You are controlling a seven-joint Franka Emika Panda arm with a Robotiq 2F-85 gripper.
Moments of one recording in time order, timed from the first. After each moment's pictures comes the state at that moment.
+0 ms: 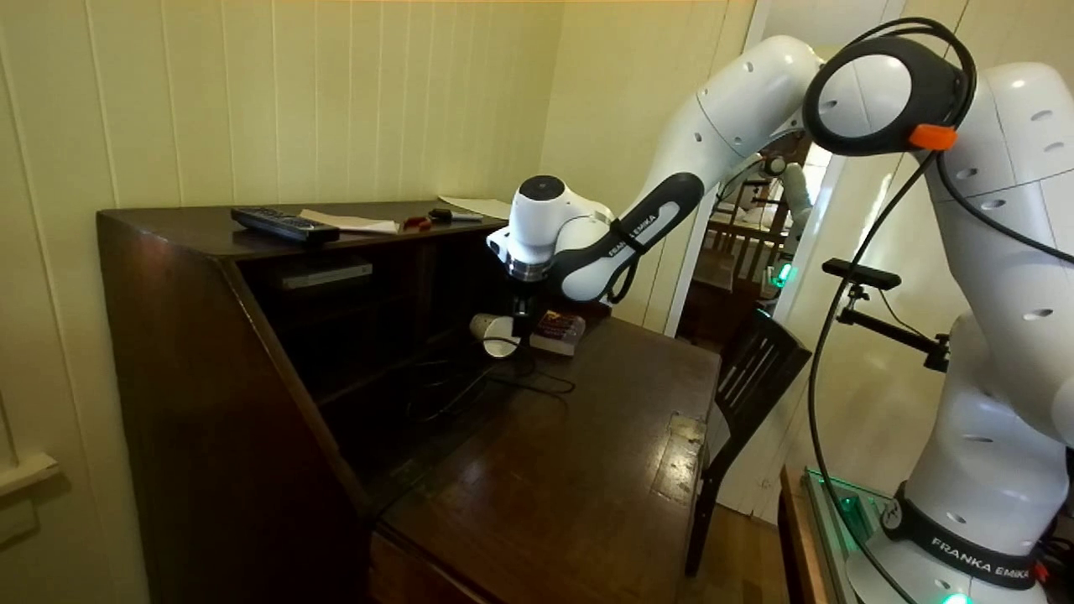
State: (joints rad) arm -0.04 0.55 -0.25 -1.83 -0.70 2.64 -0.11
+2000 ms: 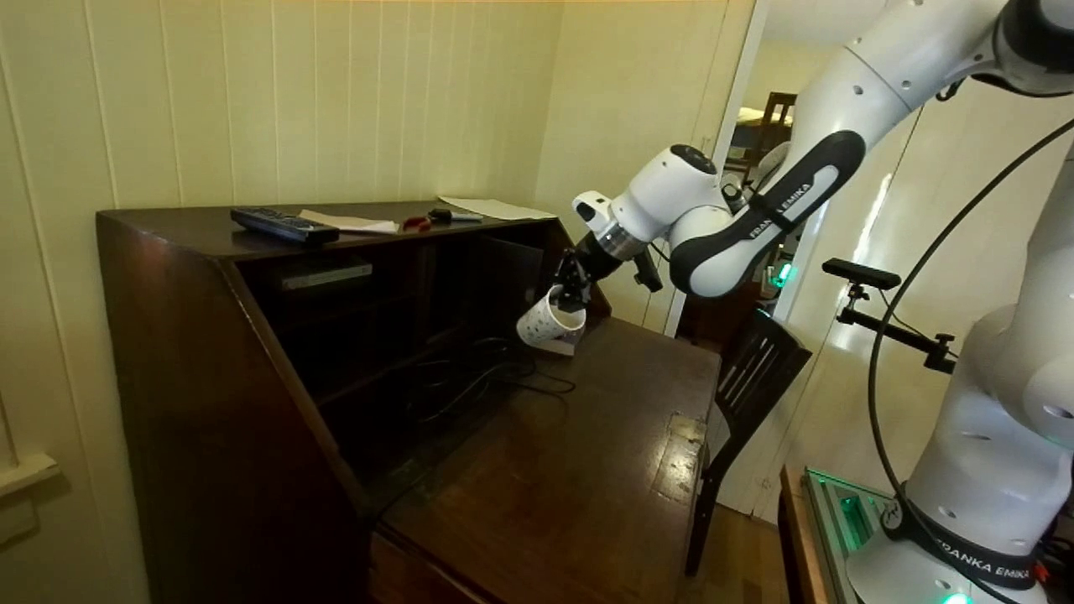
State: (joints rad) arm -0.20 0.04 -0.16 -2.46 -0.79 3.16 -0.32
